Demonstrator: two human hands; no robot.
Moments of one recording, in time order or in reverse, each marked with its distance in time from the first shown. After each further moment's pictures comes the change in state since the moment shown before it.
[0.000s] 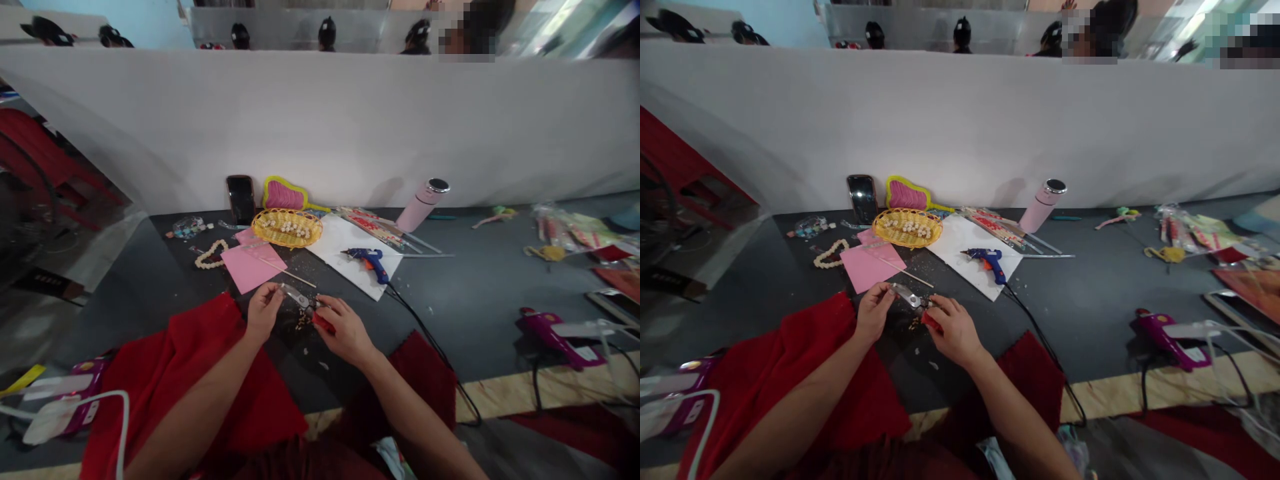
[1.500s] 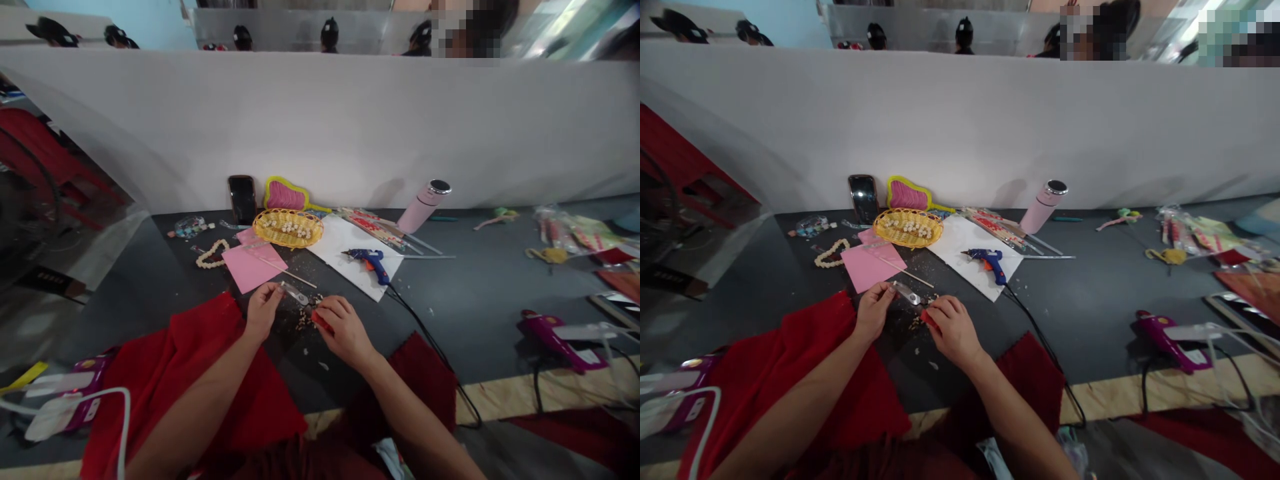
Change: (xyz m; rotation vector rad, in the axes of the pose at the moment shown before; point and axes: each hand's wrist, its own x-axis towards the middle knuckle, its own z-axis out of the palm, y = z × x) left_hand 0.005 -0.006 -0.002 0.022 0.044 -0.077; right_hand 0.004 -0.003 -0.002 0.020 0.030 -0.050
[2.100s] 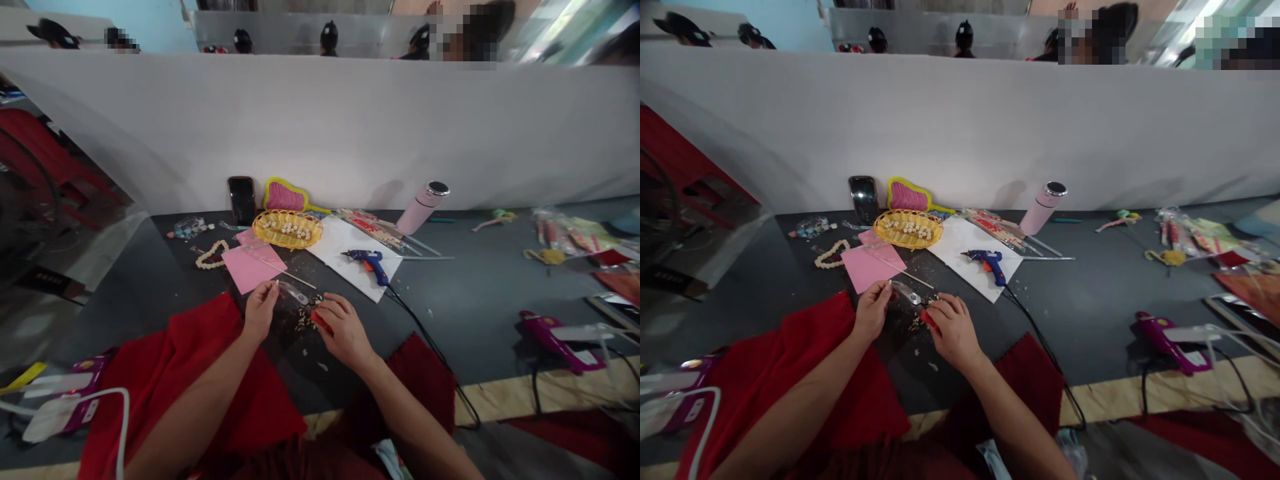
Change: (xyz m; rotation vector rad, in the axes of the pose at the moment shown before) left_hand 0.000 0.001 0.001 -0.066 0.034 0.010; right_hand -0.004 0.000 0.002 -0.049 0.000 0.042
